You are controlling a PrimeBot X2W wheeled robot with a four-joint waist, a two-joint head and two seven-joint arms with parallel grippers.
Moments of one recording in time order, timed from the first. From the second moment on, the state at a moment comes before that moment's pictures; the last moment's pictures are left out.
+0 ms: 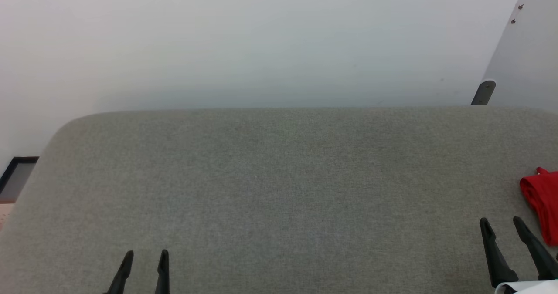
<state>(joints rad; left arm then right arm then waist) 0.21 0.12 0.06 0.04 -0.21 -0.13 -0.26 0.10 -0.28 -0.01 0.04 0.41 0.13 -0.12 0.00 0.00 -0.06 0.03</state>
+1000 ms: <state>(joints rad) 0.20 0.11 0.07 0.05 -0.22 -0.13 -0.26 0.13 -0.17 -0.05 -0.08 0.37 0.13 -0.06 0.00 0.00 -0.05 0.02</state>
